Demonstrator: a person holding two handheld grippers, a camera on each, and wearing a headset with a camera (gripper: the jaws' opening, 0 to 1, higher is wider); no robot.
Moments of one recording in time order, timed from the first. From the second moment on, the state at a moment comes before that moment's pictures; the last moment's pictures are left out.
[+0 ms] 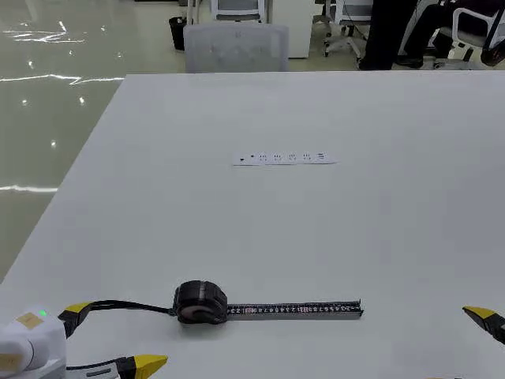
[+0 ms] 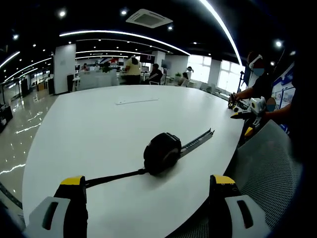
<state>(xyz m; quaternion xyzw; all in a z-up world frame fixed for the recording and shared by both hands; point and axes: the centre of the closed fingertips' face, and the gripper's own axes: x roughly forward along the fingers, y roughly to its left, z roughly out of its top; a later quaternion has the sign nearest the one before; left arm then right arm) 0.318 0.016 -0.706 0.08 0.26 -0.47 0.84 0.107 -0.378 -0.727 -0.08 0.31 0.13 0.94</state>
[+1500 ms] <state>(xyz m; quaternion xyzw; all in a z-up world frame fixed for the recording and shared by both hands) 0.325 -0.040 -0.693 0.13 0.28 -0.45 0.84 0.142 -0.365 -0.717 -0.17 0.36 0.25 0.88</state>
